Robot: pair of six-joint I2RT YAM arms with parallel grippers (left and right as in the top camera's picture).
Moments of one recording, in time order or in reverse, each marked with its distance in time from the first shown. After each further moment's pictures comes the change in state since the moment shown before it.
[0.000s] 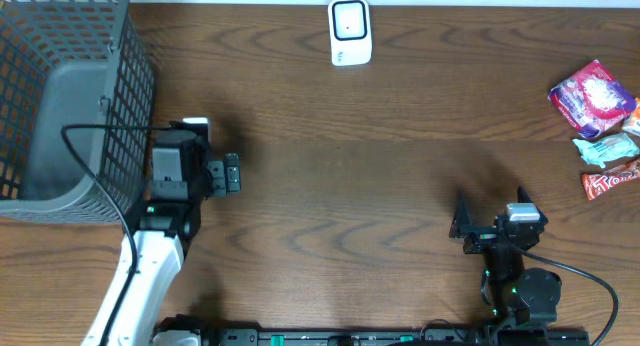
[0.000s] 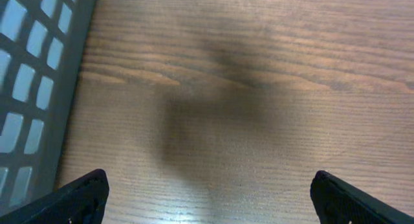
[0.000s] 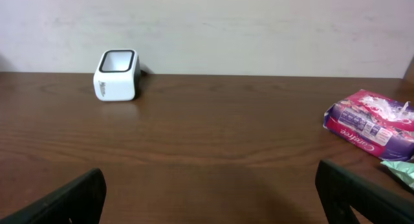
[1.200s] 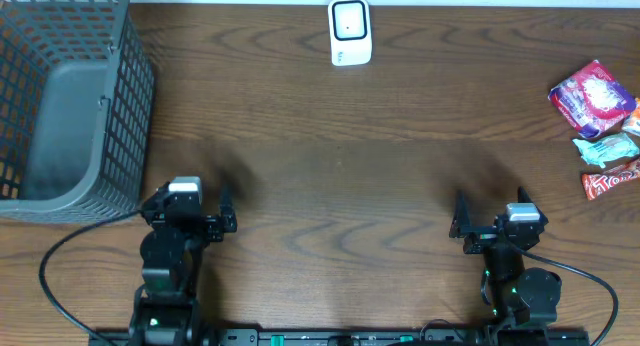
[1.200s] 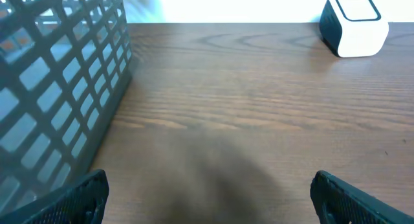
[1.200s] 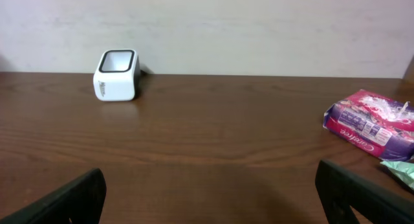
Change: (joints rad) left arm 0.000 -0.727 -0.524 0.293 0.002 0.040; right arm 0.000 0.000 0.000 0.000 0.000 0.000
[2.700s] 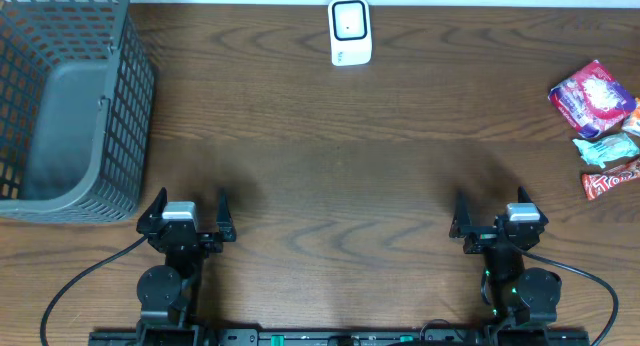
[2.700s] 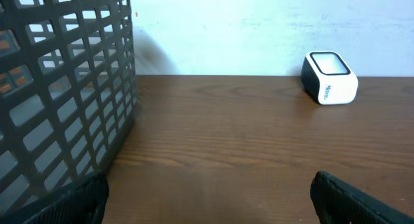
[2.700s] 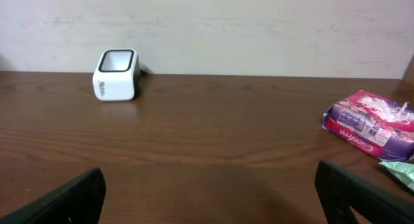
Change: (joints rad) left arm 0.000 -0.425 -0.114 -0.092 0.016 0.001; right arm 0.000 0.000 0.000 0.000 0.000 0.000
